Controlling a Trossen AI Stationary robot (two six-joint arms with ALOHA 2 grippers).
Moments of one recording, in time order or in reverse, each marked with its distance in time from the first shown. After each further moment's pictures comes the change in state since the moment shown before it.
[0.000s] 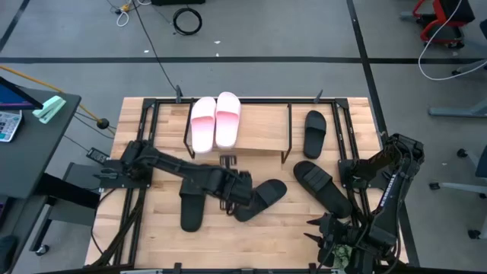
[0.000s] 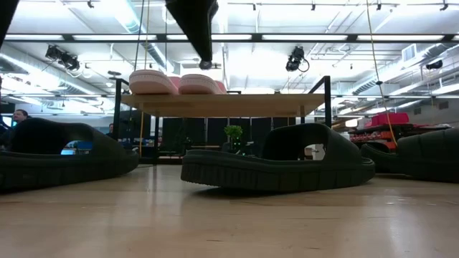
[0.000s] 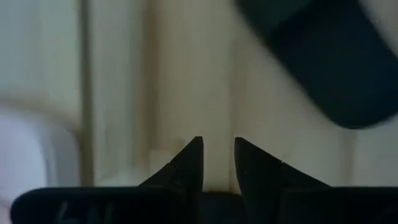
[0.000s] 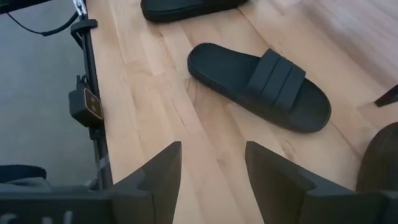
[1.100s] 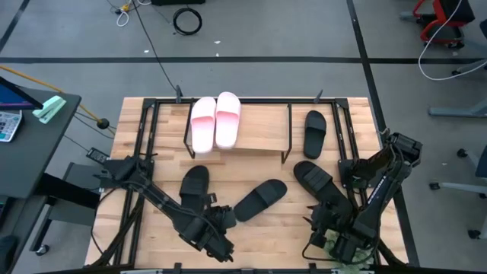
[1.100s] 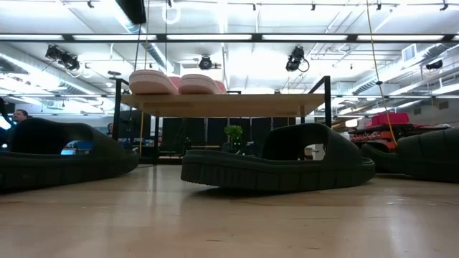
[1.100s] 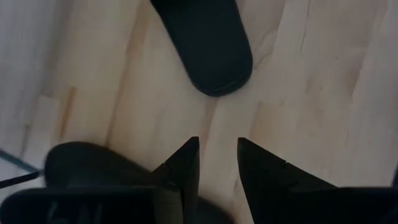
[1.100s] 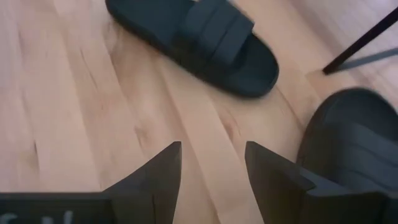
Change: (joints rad) left arm -0.319 0.040 -0.028 0.027 0.026 -0.608; right arm -0.073 0.000 -0.246 0.028 -0.079 -0.005
